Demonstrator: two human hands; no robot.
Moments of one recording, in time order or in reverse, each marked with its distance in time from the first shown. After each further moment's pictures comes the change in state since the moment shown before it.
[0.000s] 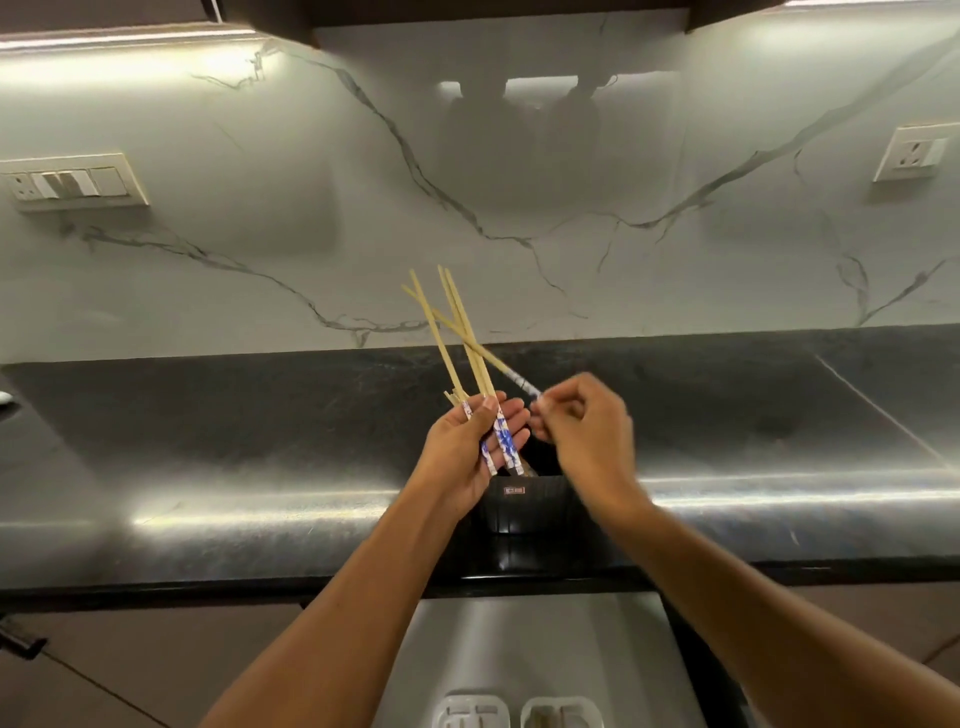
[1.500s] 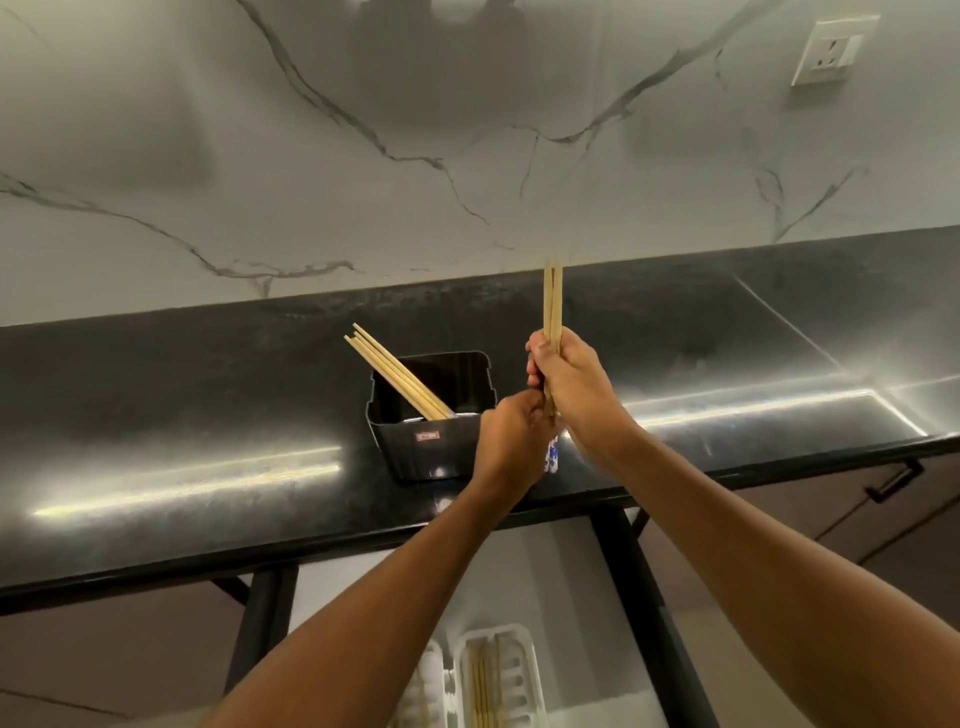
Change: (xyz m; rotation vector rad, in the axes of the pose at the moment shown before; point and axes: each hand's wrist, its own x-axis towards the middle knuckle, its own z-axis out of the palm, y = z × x) left_hand 0.018 -0.135 0.056 1.202 -0.116 0.324; right_hand 0.029 0.079 -0.061 0.217 -0.133 0.170
